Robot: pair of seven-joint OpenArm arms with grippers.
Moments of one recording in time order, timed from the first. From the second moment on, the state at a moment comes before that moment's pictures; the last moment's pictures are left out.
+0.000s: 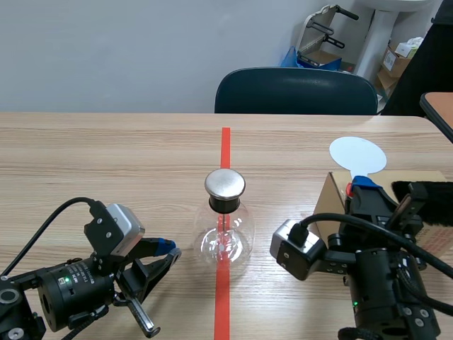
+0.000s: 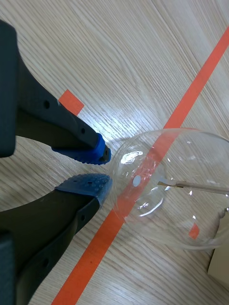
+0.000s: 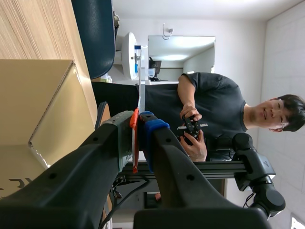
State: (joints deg) left arm 3.1 -34.2 42.9 71.9 -13.6 -11.9 -24.2; right arm -26.0 16.3 -22.5 89.1 -88.2 -34.3 -28.0
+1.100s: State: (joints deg) left arm 3.1 -34.2 42.9 71.9 -13.6 -11.7 -24.2; right arm -26.0 16.4 -22.5 89.1 -88.4 -36.2 9.0
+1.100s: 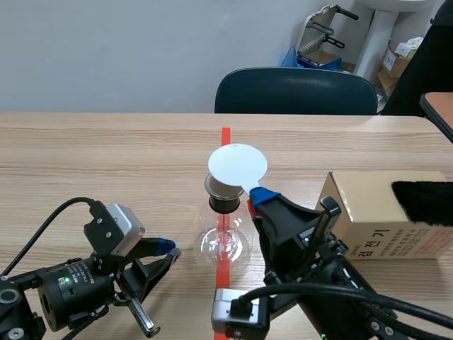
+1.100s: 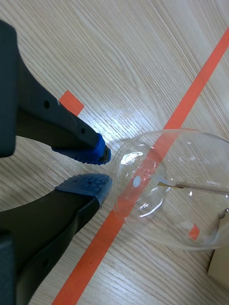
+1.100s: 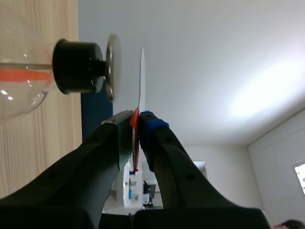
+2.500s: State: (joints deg) left arm 3.1 -34.2 42.9 71.9 -13.6 -11.7 -24.2; right arm -26.0 16.3 -22.5 89.1 -88.2 -35.3 -11.9
